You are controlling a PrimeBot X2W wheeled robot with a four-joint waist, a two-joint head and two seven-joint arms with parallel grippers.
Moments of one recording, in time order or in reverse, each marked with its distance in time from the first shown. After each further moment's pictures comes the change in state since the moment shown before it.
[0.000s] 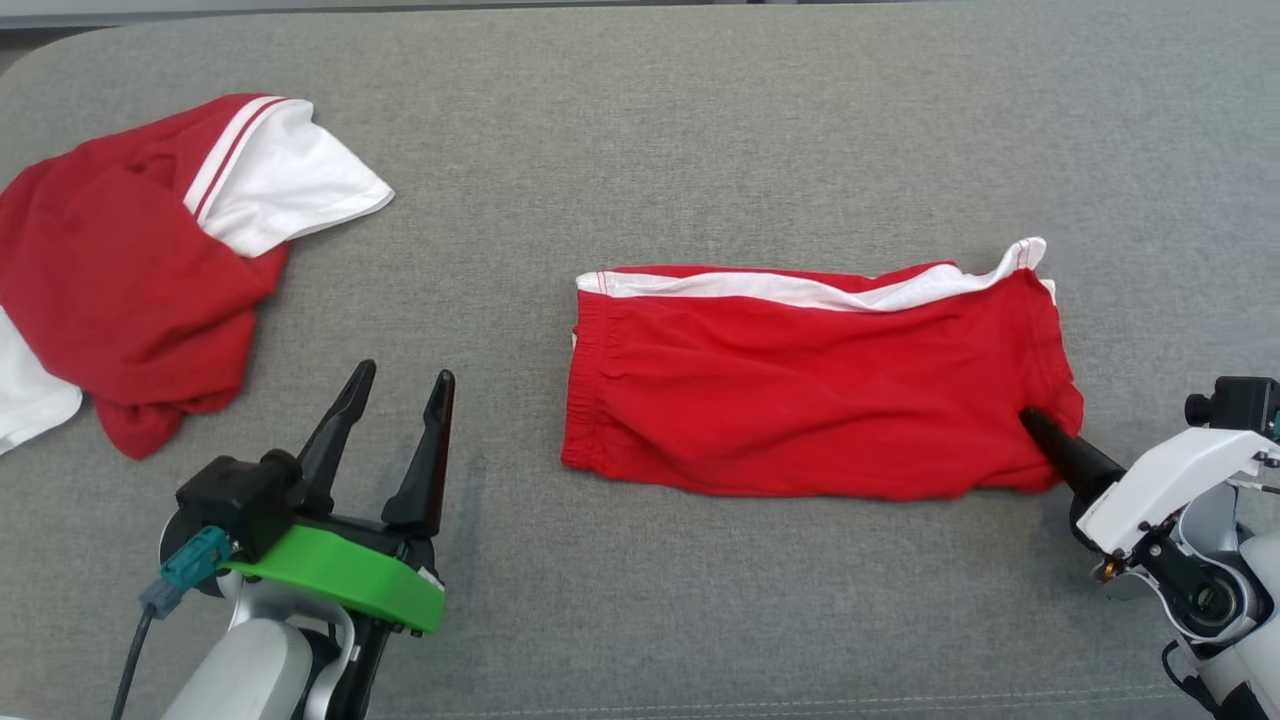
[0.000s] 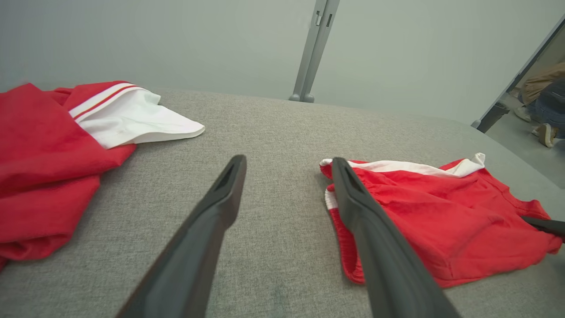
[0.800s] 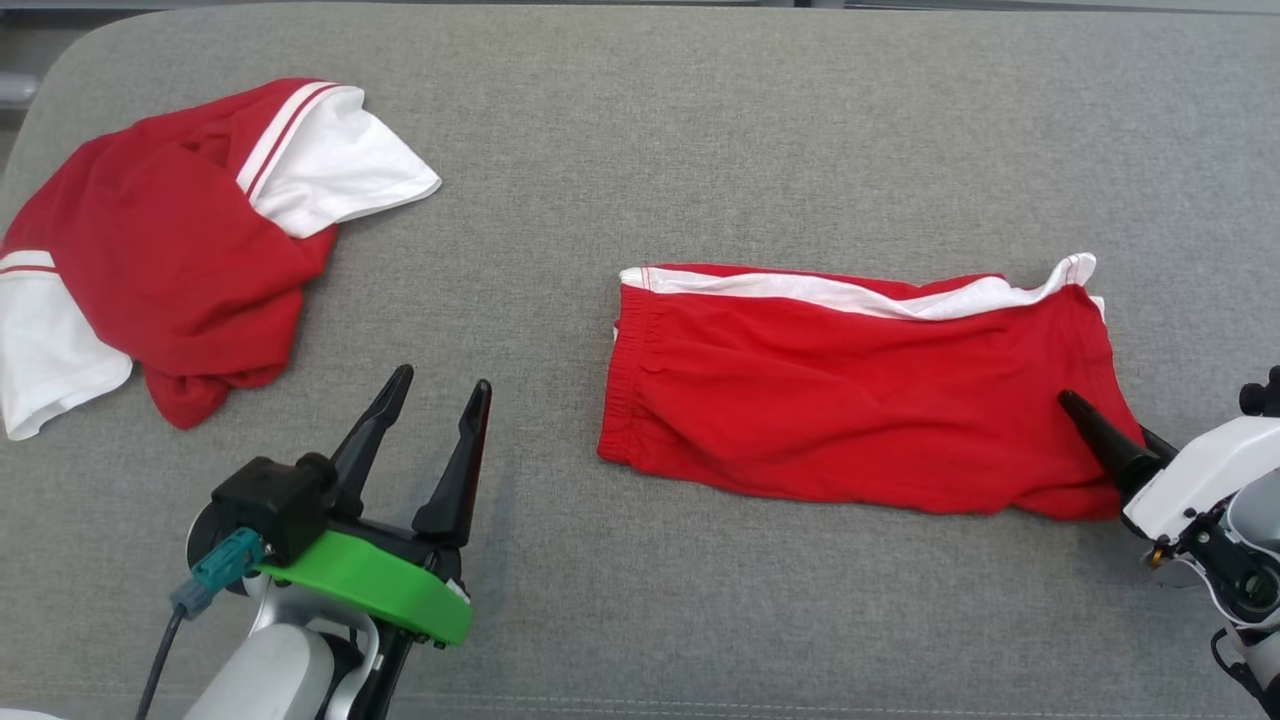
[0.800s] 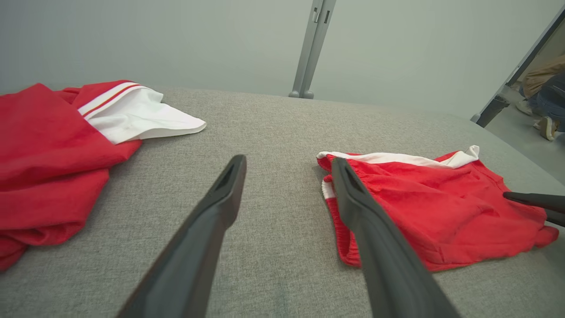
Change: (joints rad) left arm 0.000 -0.002 -0.043 -0.037 0.020 0.000 0.029; right arm -0.002 -0.060 -0.015 0.028 -0.048 -0.026 -0.015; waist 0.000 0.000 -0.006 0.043
